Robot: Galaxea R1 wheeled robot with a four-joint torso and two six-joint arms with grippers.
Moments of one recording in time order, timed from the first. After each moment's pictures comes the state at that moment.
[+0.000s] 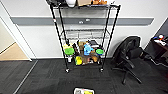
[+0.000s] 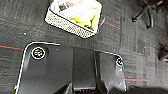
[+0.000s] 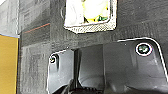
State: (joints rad) left arm 1.23 2.60 -2.07 -0.08 -0.18 -0.12; right arm -1.20 2.74 -2.20 0.00 0.08 0.05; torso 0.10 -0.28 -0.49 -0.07
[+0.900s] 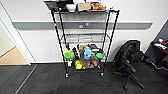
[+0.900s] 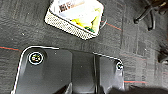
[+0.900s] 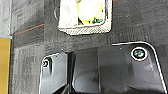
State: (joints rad) left arm 1.24 2.61 -2.06 -0.12 -0.10 -0.14; right arm -1.25 2.79 -2.29 0.00 0.07 0.05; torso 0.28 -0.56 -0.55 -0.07
